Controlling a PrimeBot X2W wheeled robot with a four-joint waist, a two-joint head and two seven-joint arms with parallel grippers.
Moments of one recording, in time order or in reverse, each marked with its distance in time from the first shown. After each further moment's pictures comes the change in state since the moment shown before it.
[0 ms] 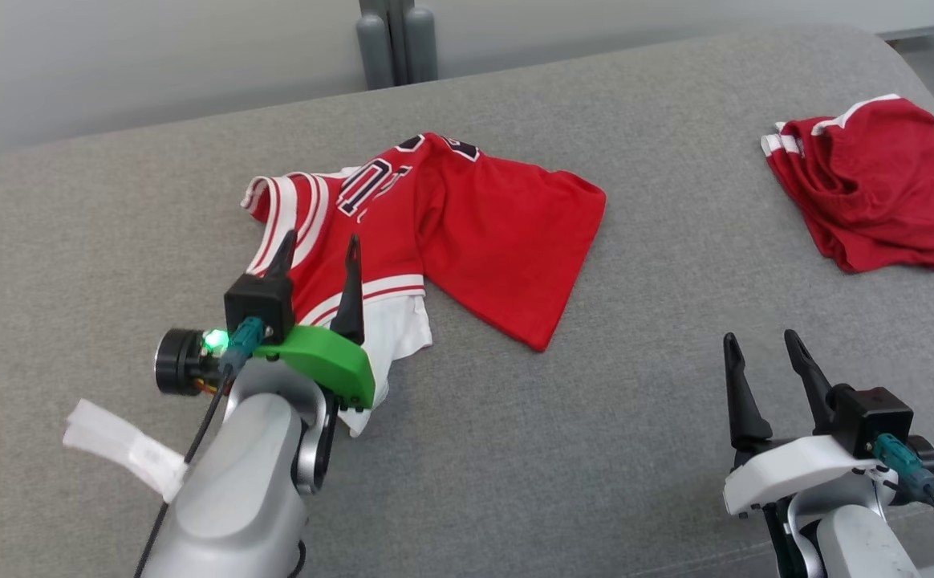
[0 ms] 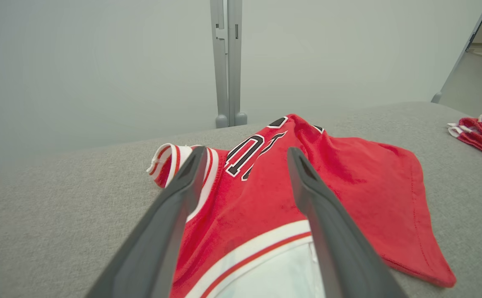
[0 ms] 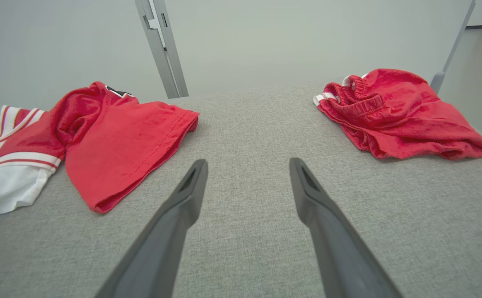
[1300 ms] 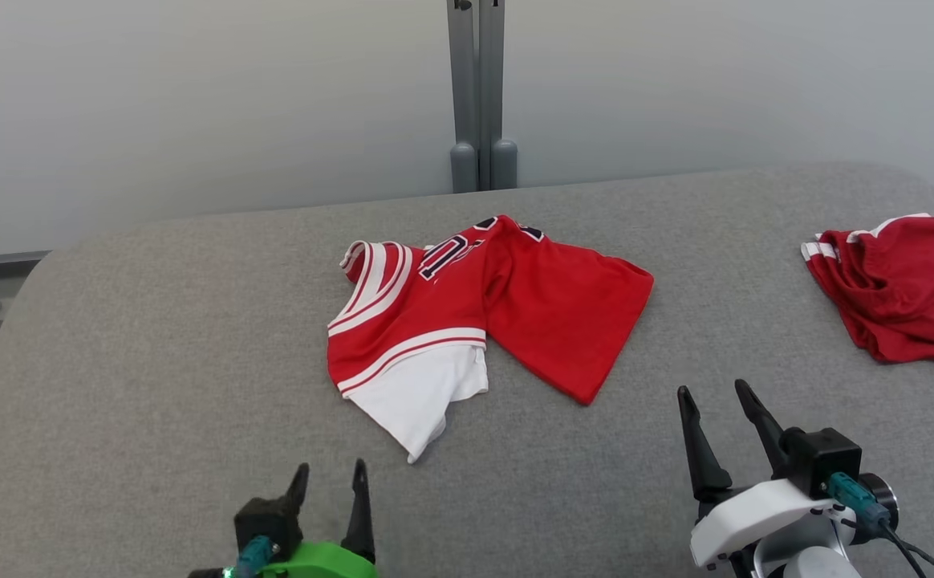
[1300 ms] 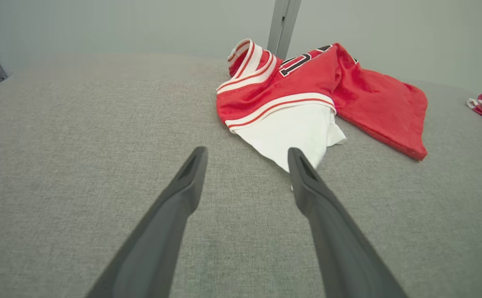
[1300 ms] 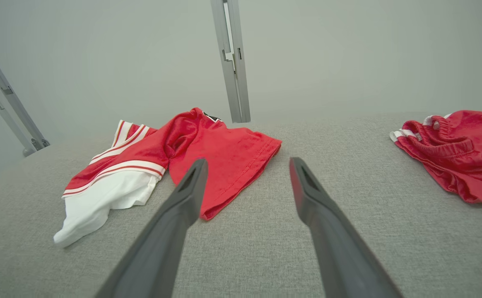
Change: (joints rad) left arm 0.540 -0.024 0.088 -0.264 0.002 0.038 0.049; right arm 0.068 0.000 0.102 0.023 0.027 0.000 -0.001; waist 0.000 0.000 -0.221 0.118
